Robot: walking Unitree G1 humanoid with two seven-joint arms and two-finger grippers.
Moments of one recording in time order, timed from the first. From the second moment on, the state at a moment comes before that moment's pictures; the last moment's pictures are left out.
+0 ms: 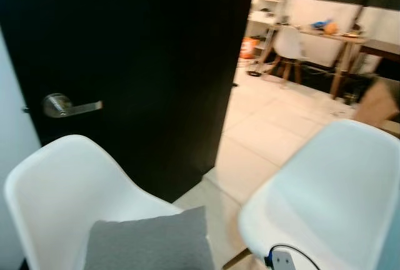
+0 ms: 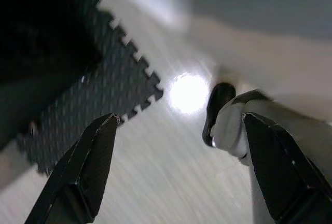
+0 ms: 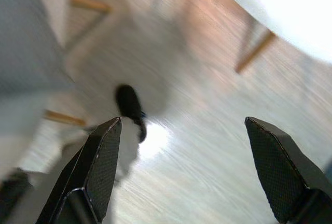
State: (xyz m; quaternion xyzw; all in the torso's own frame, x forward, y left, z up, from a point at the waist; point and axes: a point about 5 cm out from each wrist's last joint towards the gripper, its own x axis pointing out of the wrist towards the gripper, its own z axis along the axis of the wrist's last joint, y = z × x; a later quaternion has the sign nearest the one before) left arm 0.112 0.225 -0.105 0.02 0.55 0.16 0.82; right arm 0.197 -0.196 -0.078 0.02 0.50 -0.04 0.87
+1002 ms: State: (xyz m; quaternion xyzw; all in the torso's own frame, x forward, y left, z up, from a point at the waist) left arm 0.084 0.232 -0.111 0.02 0.59 0.16 0.79; right arm 0.187 -0.179 -0.085 -0.04 0.52 0.02 0.85
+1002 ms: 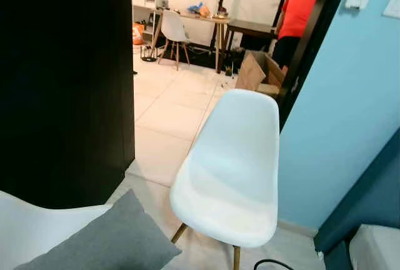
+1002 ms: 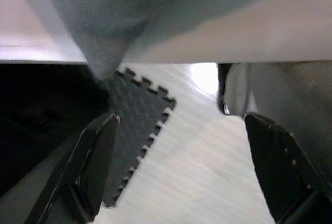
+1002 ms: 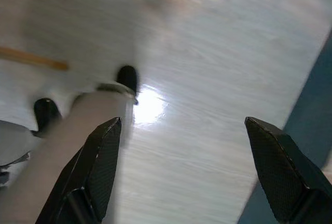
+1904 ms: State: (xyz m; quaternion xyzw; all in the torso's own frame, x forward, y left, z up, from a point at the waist) left arm 0.095 0.228 -0.109 0.01 0.57 0.14 0.81; right arm 0.191 -0.176 -0.083 -0.04 0.51 0.02 0.86
